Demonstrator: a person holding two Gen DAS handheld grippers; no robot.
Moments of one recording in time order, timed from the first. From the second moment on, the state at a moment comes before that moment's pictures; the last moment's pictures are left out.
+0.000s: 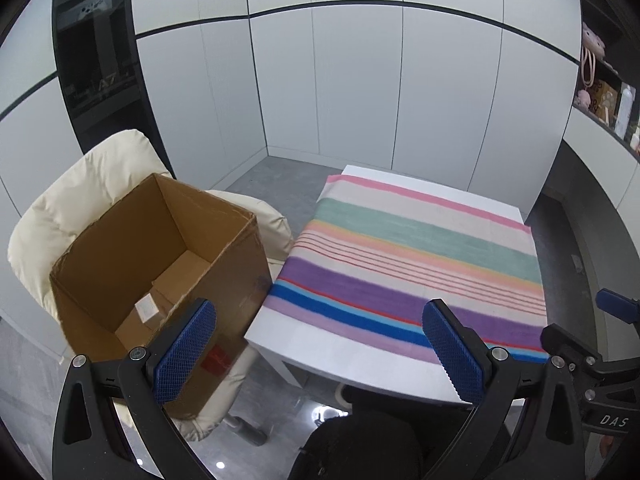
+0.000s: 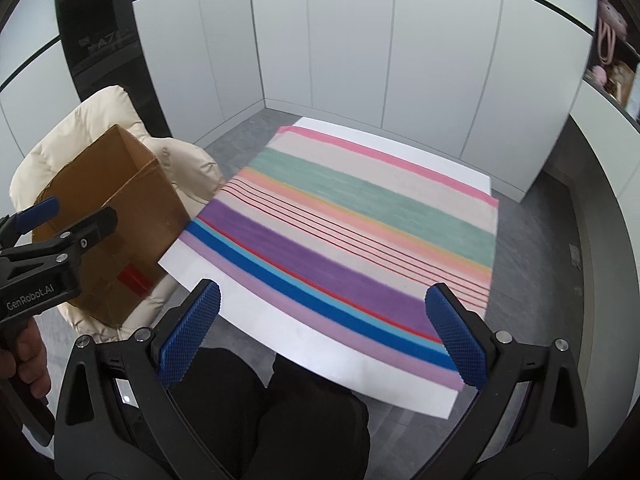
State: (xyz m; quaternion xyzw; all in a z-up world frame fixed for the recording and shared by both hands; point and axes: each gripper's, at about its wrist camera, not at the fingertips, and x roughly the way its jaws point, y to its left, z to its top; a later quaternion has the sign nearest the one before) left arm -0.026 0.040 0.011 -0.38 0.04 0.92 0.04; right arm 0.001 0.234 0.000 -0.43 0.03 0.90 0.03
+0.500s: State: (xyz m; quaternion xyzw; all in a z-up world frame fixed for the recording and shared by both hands) left arm -0.011 0.041 0.000 -0.40 0.05 0.91 0.01; right arm 0.019 0.220 -0.010 -0.44 0.00 0.90 0.04
